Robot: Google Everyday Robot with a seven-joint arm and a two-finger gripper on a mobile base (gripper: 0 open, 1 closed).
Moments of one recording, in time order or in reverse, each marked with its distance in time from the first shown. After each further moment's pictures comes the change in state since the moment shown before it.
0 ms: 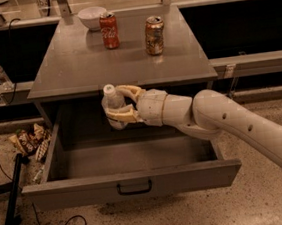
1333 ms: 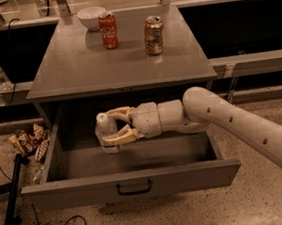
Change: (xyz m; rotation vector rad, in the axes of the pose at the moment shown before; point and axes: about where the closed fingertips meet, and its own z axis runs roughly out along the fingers) arm 0.033 0.070 0.007 -0.414 -0.038 -0.011
